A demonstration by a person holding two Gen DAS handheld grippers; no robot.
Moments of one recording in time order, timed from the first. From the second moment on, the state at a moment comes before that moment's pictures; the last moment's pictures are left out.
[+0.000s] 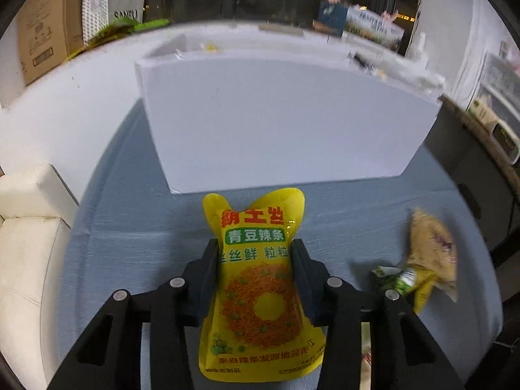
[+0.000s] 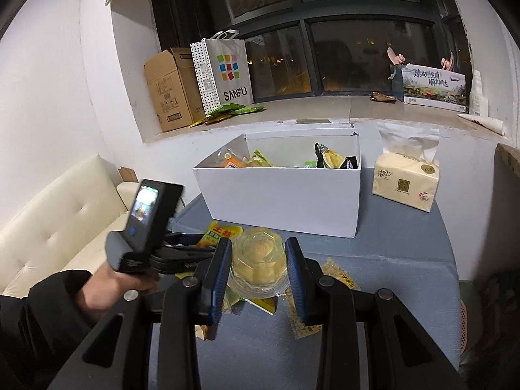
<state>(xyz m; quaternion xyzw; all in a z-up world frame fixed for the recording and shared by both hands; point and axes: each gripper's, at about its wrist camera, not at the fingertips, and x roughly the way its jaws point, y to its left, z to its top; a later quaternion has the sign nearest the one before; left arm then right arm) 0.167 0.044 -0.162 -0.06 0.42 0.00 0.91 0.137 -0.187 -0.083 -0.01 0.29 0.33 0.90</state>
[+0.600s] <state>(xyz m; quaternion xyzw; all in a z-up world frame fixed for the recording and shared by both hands) 0.219 0.071 0.001 -0.08 0.27 -0.06 0.96 0.215 -0.147 -0.028 0.01 0.27 0.36 0.89</state>
